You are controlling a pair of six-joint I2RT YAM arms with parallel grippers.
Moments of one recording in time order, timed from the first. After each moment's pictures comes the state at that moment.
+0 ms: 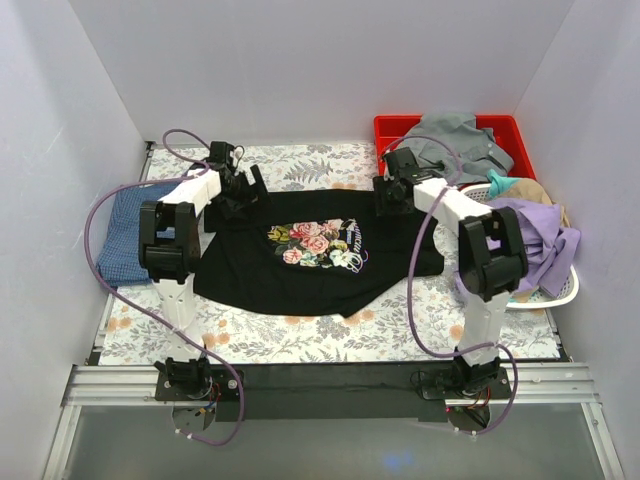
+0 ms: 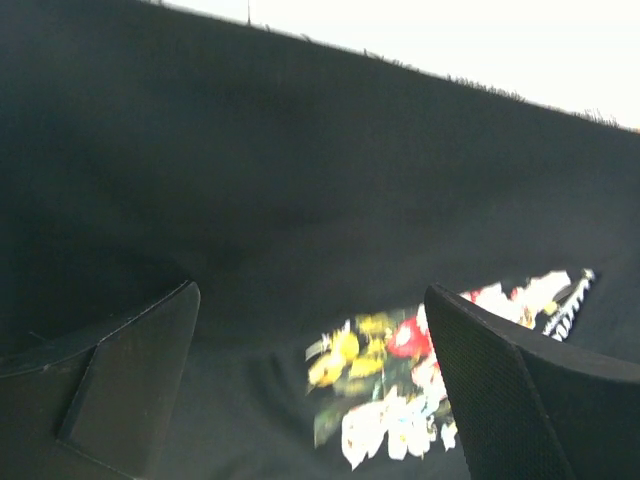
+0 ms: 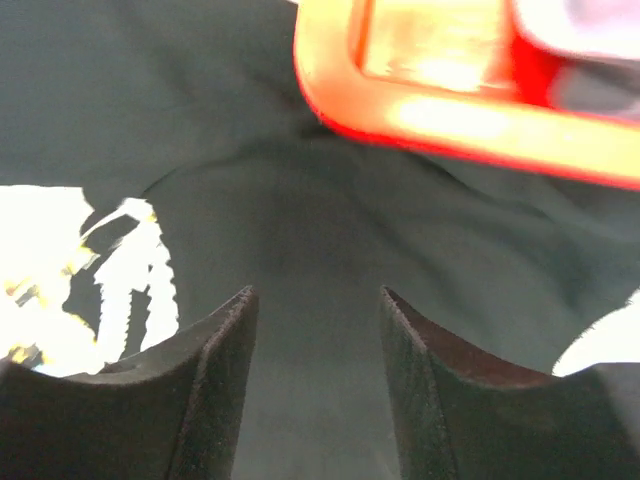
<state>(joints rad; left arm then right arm) -0.10 2.14 1.65 -0.59 0.26 -0.50 0.36 1.98 1.47 -0.48 0.05 0.18</state>
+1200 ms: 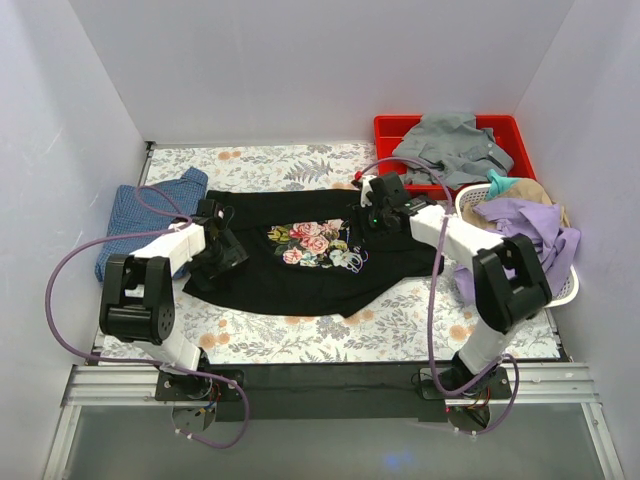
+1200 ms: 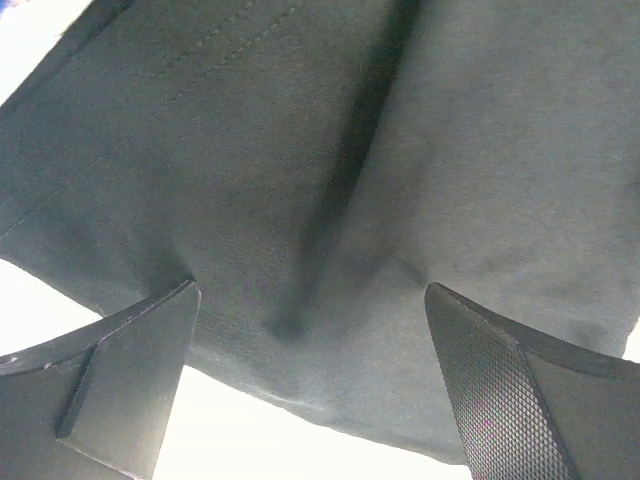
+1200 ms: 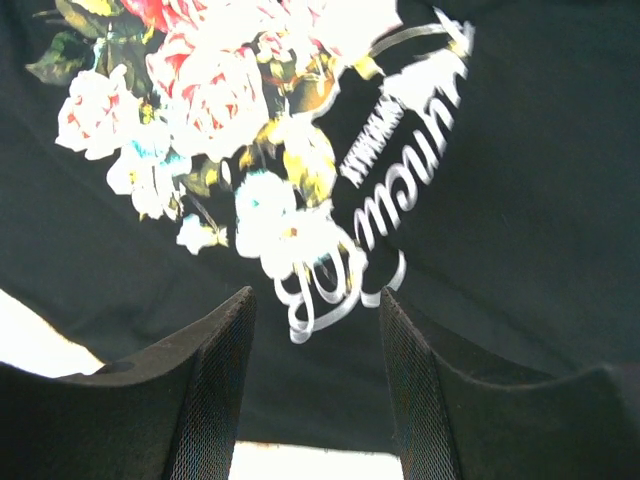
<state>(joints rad) -0.10 1.60 0.93 -0.70 -0.07 -0.70 0.53 1.65 1.16 -0.41 -0.20 0.19</state>
